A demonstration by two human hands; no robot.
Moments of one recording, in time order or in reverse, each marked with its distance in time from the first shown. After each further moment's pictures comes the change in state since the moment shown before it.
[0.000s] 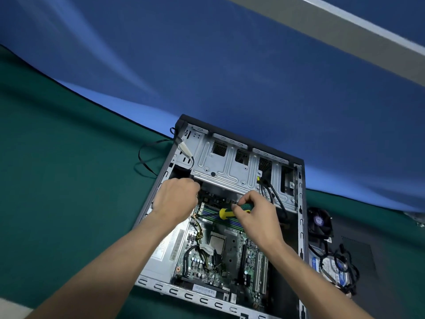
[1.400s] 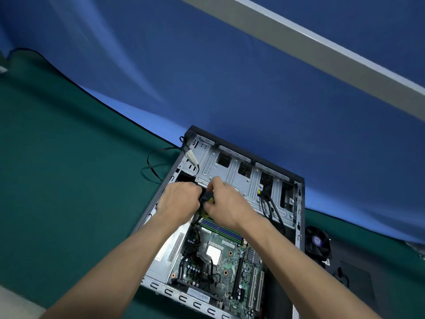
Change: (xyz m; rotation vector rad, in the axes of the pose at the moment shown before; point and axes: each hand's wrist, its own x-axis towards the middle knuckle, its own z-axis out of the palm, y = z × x) left_hand -0.001 0.004 -0.008 -0.037 0.054 -0.094; right_hand 0.020 -0.087 0.010 -0.457 -0.360 -0.241
